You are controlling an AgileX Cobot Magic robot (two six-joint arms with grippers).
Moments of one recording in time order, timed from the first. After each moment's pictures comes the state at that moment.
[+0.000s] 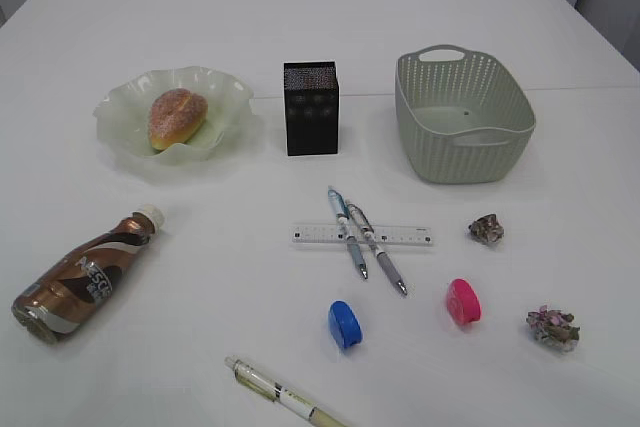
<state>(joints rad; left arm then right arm) -0.28 1.36 -1.57 0.04 1.25 -0.13 0.53 1.06 -0.99 -0.21 1.25 0.44</state>
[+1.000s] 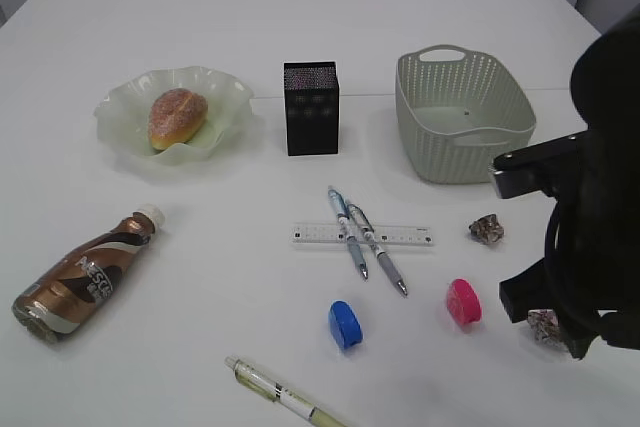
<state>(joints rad) -0.28 0.92 -1.30 0.03 1.27 -0.16 0.53 1.53 -0.97 -0.22 1.22 0.49</state>
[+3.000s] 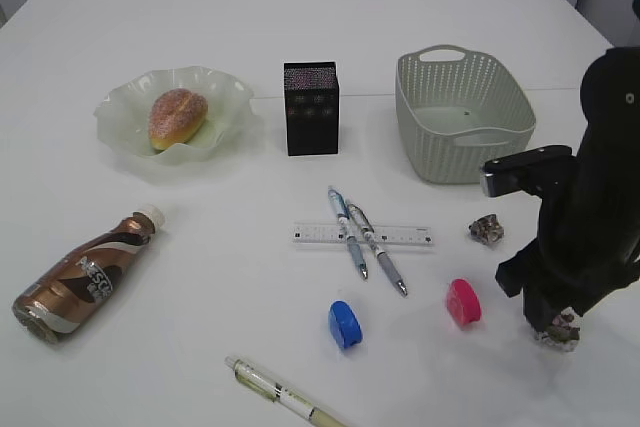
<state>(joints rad) -0.28 0.91 -1.30 -0.05 1.27 -0.17 0.25 1.74 -1.00 -0.02 0.93 -0.02</state>
